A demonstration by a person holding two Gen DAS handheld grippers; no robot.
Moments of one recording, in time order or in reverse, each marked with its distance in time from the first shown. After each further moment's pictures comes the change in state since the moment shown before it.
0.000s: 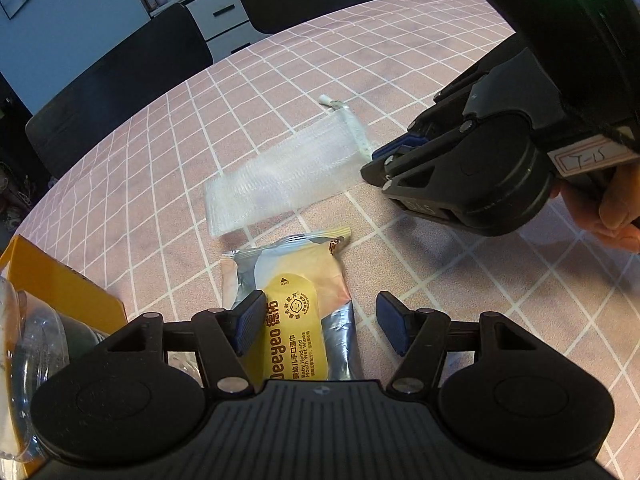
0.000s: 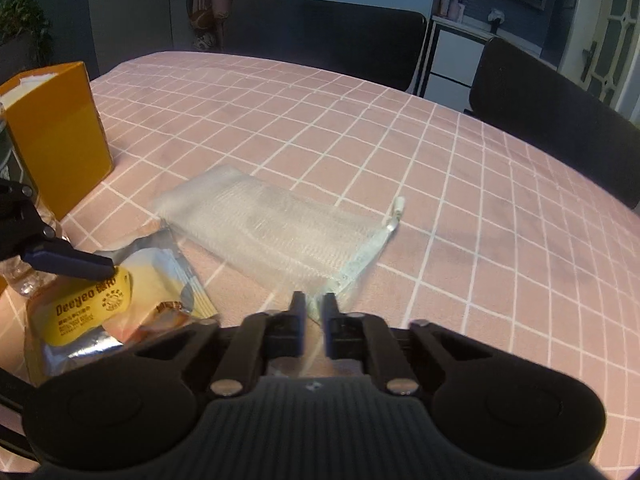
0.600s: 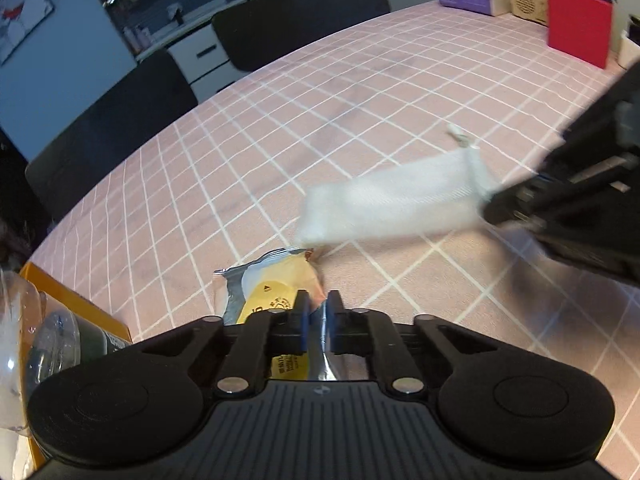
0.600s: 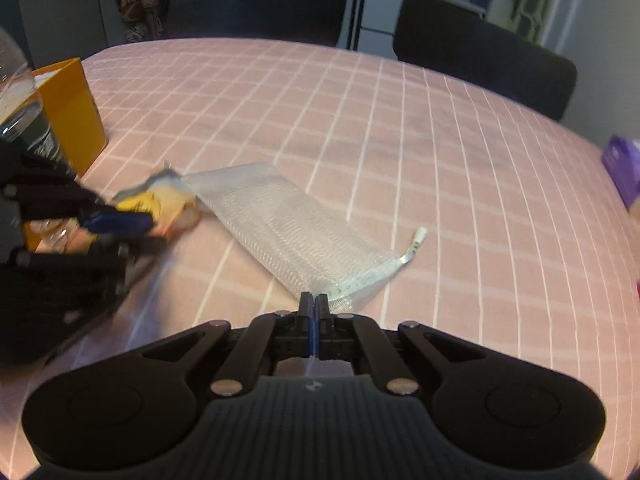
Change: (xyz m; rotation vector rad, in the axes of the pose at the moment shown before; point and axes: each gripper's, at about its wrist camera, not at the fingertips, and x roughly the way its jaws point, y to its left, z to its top) left arm -0.025 -0.018 -0.016 0.100 -0.114 0.002; right arm -0.093 0.017 -0.057 0.201 0.140 -0.135
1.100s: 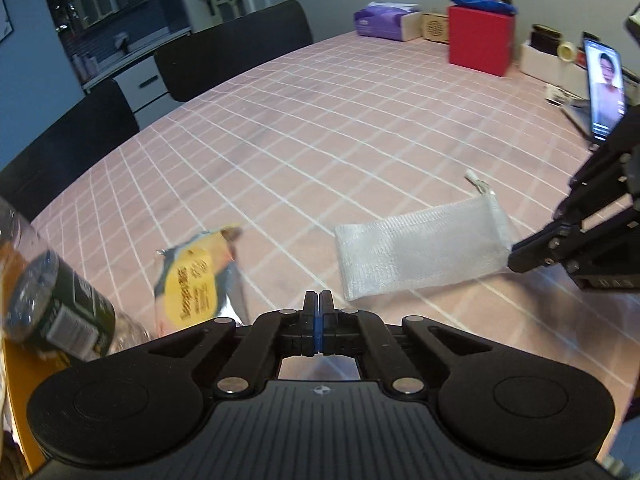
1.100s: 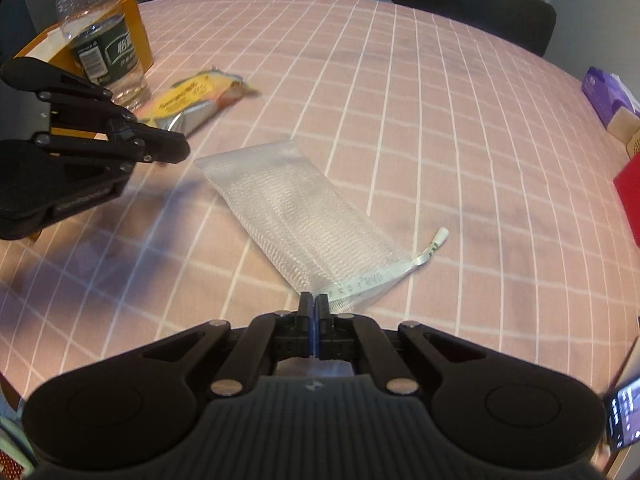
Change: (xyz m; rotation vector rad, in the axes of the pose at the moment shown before) left arm -0.064 -0.029 -0.044 0.050 -0.091 -0.208; right arm -0.067 0.000 -0.092 0.014 0.114 0.036
